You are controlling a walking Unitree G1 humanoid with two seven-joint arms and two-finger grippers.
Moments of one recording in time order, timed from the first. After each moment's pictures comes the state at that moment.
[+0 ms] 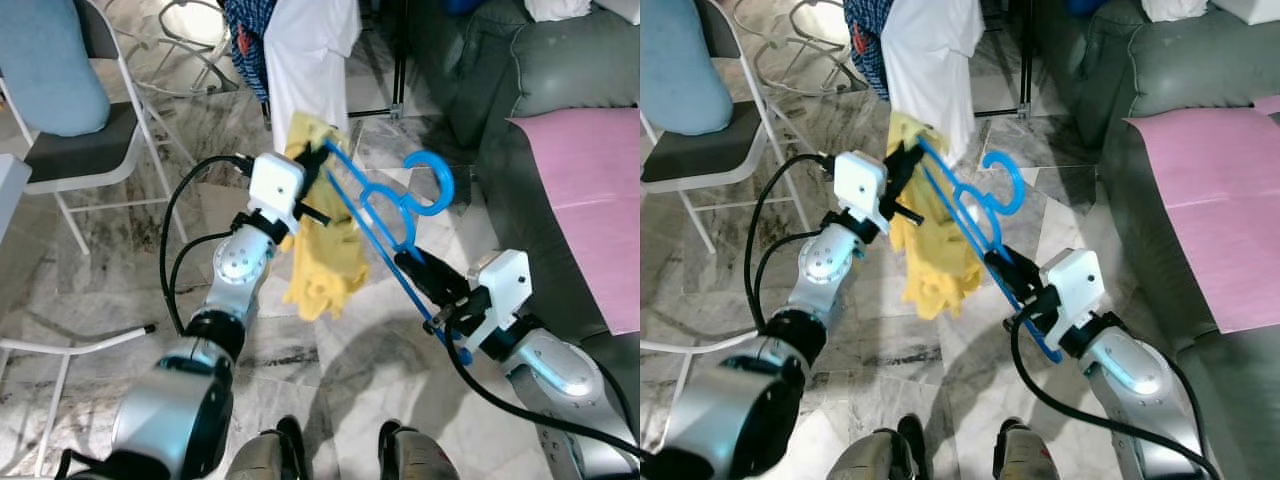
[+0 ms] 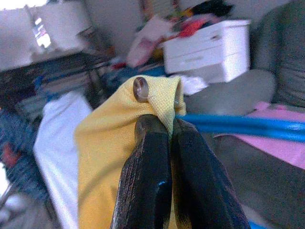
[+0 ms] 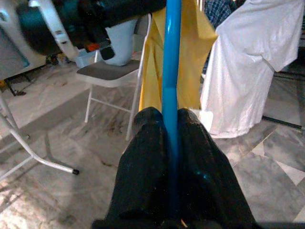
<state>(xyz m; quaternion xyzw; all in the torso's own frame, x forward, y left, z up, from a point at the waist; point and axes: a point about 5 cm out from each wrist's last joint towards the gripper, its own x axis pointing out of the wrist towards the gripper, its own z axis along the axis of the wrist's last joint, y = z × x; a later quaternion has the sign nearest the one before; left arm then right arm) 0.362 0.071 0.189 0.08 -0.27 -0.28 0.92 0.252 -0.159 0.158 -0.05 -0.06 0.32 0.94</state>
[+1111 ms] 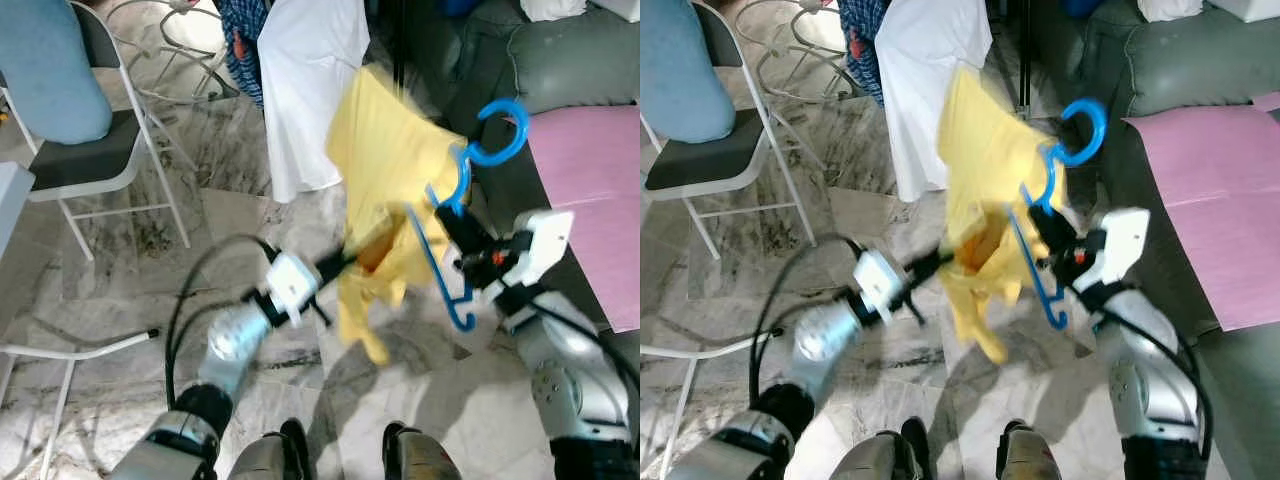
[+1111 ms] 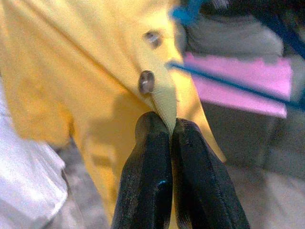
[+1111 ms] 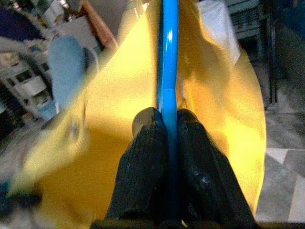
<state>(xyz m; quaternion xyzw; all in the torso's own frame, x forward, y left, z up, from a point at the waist) 0.308 0.068 0.095 0.11 -0.15 -0.42 0.89 0.295 -0.191 0.175 0.07 -0.09 0.20 0.97</state>
